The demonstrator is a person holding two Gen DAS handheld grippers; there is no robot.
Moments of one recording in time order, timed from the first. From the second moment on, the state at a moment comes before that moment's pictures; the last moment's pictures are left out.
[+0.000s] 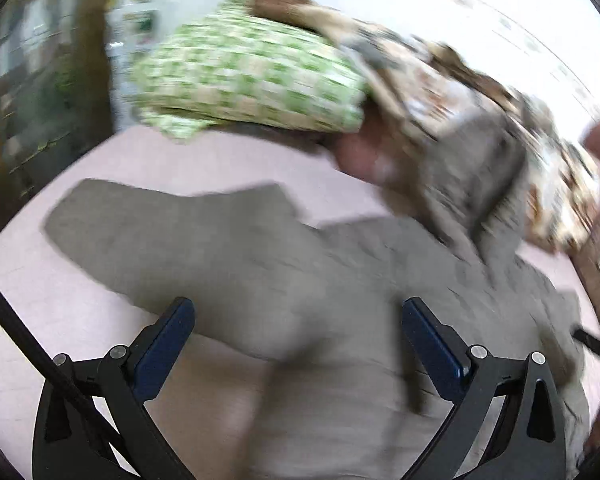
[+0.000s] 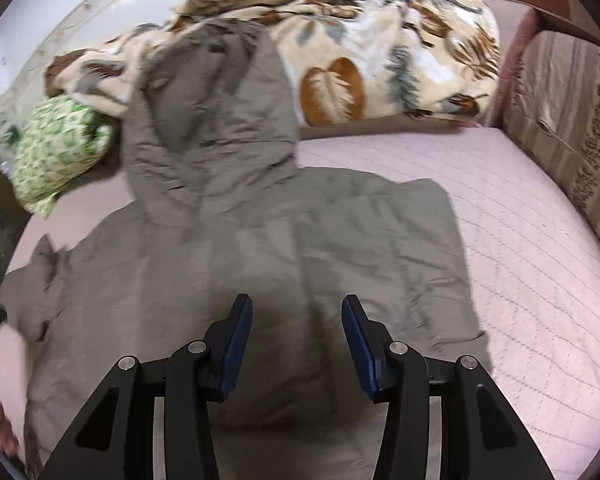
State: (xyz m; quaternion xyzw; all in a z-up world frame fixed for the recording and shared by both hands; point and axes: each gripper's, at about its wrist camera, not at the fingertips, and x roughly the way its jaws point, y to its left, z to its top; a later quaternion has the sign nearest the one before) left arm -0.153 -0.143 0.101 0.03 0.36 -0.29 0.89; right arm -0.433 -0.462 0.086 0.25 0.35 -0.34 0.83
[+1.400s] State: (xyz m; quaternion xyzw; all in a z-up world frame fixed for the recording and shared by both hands) left arm 0.062 0.029 0.080 -0.22 0.32 -0.18 0.90; right arm -0.434 -0.386 0.083 0.15 0.34 -0.33 0.87
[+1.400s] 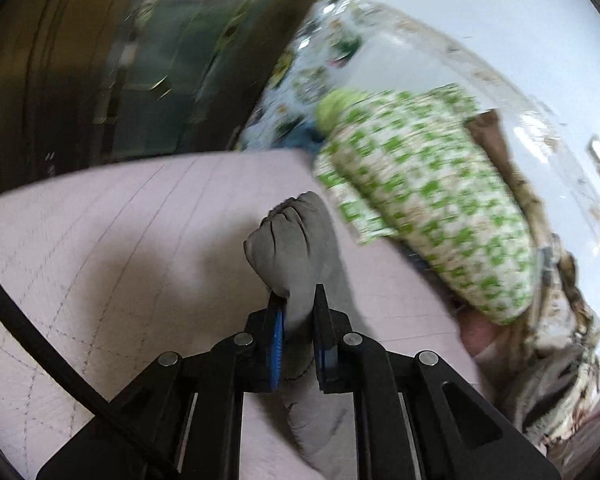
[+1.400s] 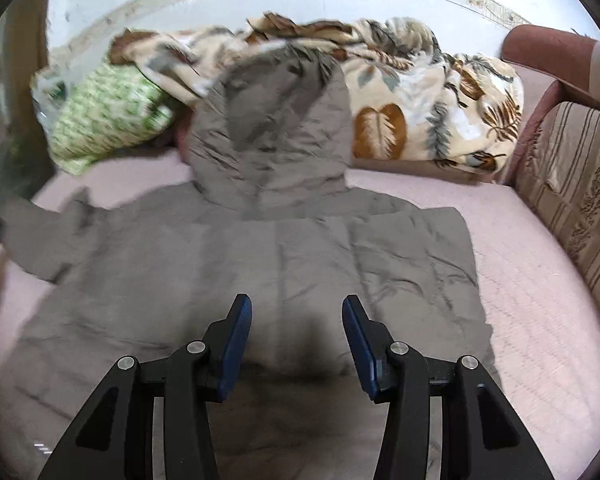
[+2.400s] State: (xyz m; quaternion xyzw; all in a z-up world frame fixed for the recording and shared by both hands) left arm -0.180 -0.162 0.308 -0.10 0.21 -0.42 0.87; right arm -0.514 -0.452 0.103 0.29 0.26 -0.34 0.86
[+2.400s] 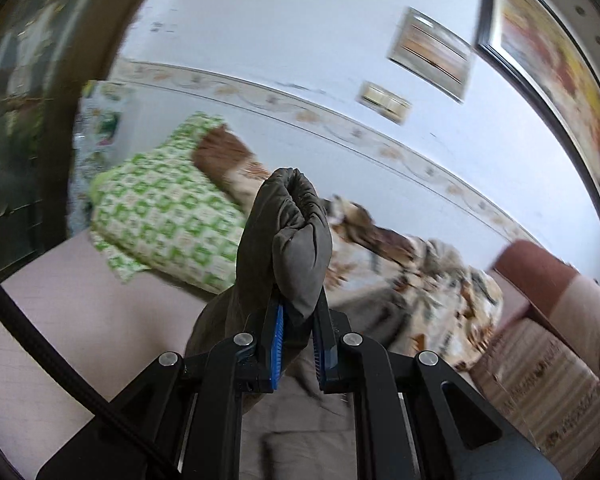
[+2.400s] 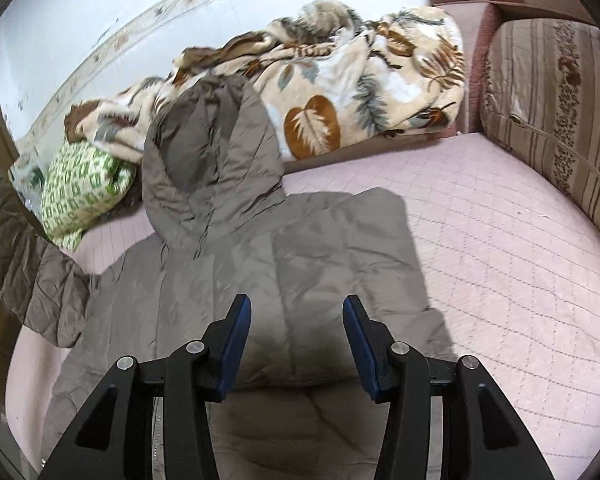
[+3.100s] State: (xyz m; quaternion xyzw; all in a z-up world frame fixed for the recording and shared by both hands) left arm -0.364 -0.360 0.148 0.07 0.33 -0.51 0.79; right arm -0.577 -0.489 0.111 0.33 0.21 -0.36 0.85
